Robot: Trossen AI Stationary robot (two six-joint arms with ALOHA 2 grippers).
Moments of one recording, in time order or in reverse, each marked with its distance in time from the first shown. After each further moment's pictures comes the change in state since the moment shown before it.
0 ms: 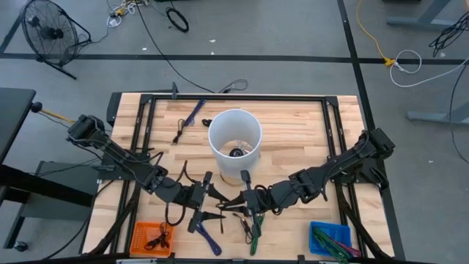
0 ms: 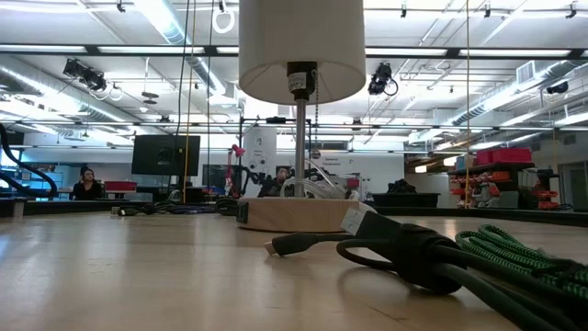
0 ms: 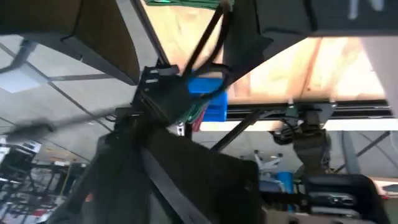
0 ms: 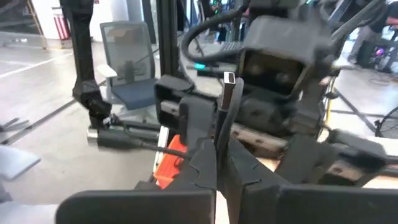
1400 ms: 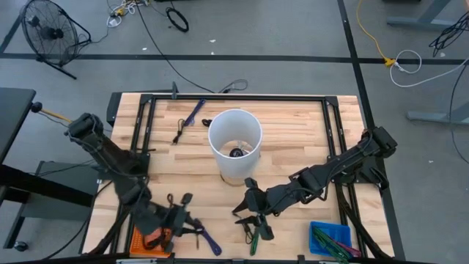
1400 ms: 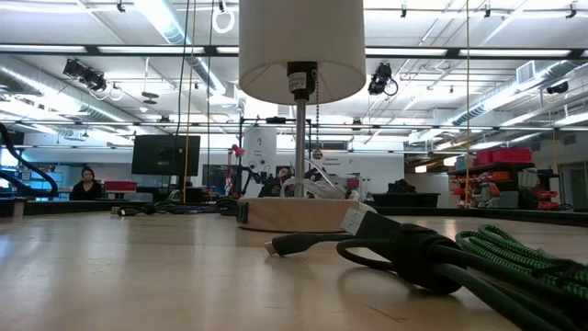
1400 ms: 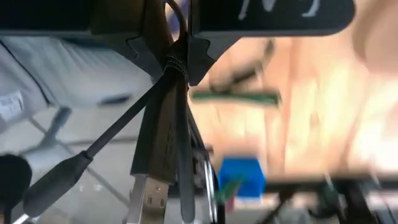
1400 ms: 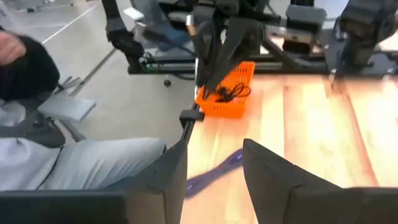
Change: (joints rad) left arm -0.307 -0.025 0.002 -0.361 -0.177 -0.212; right arm 0.008 -0.034 -0.001 -0.304 -0.176 0.250
